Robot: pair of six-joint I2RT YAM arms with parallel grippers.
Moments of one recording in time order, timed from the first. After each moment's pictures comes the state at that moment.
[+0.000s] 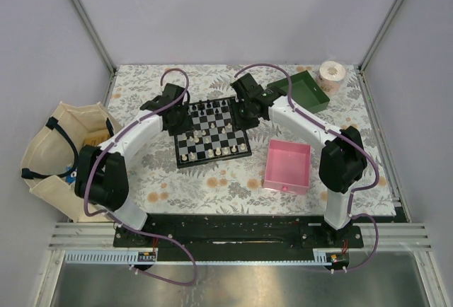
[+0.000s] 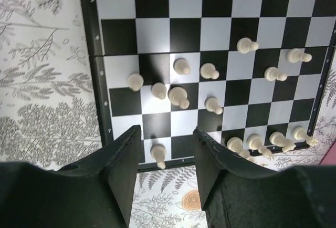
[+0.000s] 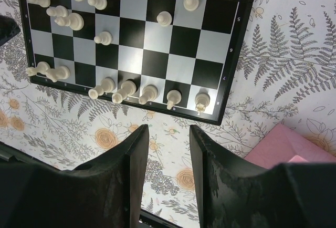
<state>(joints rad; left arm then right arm) -0.33 1.57 1.18 -0.64 -0.09 -0.56 0.68 1.89 1.68 -0.79 -0.03 0.41</state>
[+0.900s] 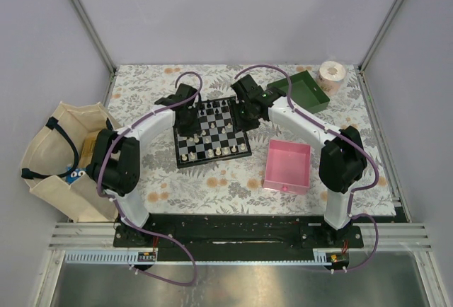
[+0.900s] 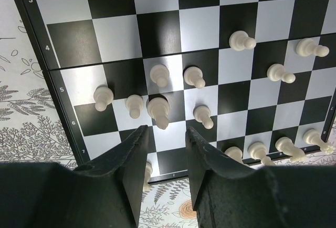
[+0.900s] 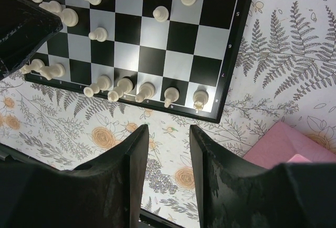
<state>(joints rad) -0.38 1.75 1.28 -0.64 -0.04 -0.52 0.68 1.89 1.67 -0.79 -0.03 0.41</state>
